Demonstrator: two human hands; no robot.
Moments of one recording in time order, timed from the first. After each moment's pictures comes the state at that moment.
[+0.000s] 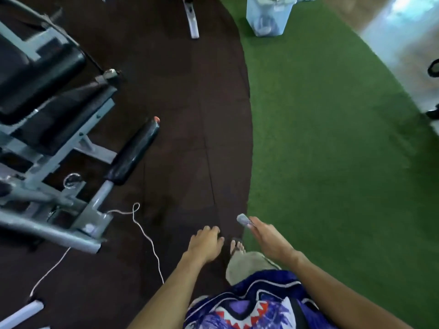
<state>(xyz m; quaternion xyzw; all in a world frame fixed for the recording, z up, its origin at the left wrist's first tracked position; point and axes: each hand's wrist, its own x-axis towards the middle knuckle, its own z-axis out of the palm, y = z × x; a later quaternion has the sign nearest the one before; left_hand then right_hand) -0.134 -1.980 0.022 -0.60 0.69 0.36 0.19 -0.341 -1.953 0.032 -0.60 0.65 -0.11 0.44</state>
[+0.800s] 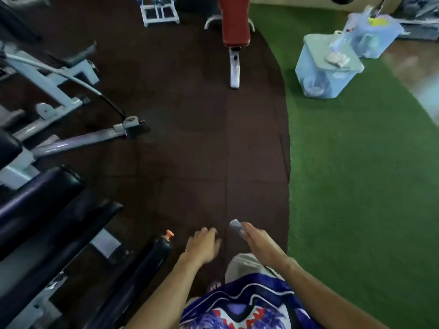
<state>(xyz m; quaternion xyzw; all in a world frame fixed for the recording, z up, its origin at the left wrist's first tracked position) -0.061 -2.708 0.046 -0.66 0.63 0.38 0.13 -0.262 -2.712 0.049 -0.68 0.58 -0.06 0.45</state>
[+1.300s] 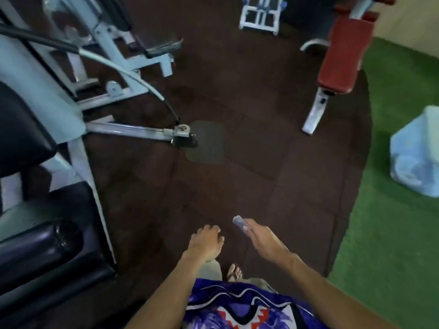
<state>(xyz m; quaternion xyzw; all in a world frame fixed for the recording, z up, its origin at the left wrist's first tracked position) 0.060 -3.062 0.041 -0.77 0.46 0.43 0.04 -0.115 -3.162 0.040 -0.79 0.42 0.10 0.44</state>
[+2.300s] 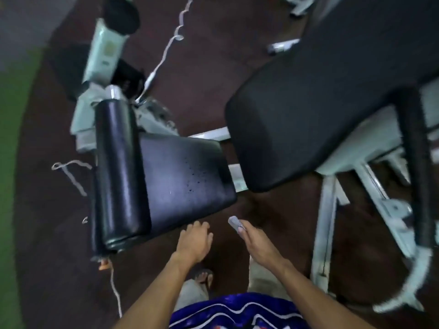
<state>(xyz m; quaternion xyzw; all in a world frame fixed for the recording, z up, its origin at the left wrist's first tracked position) 0.464 -3.070 0.014 -0.86 -0.34 0.30 -0.24 0.598 -3.227 -0.023 -0.81 -0.31 0.45 0.20</state>
